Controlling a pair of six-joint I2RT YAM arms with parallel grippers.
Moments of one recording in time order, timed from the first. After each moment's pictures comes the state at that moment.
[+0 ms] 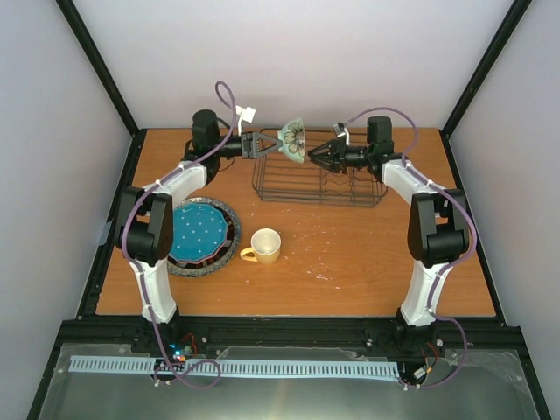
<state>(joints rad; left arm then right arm) -0.25 1.94 1.40 0.58 1.24 -0.80 0.18 1.95 1.43 0.03 -1.25 0.78</state>
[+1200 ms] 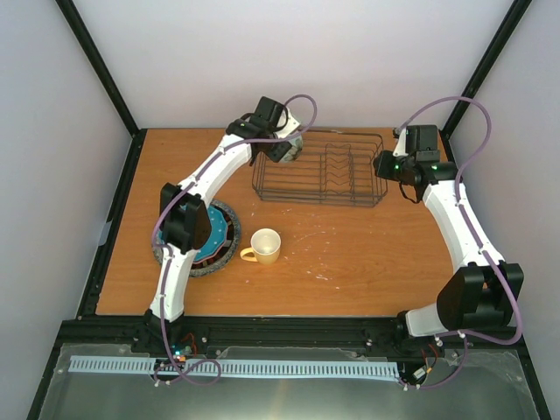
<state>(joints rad) -0.51 2.25 2.24 -0.81 -0.07 0.34 0.07 1.43 1.32 -0.63 -0.17 0.25</state>
